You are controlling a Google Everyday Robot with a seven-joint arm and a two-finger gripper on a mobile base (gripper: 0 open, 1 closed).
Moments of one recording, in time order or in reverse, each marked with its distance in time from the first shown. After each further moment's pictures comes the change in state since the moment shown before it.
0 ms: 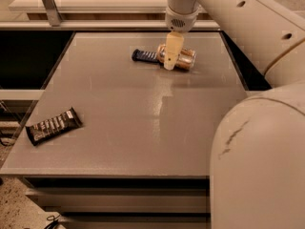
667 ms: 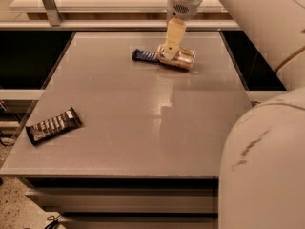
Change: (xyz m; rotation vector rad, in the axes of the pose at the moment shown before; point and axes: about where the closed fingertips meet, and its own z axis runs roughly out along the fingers) arm -0.005 -0.008 -0.043 0.051 -0.072 -0.016
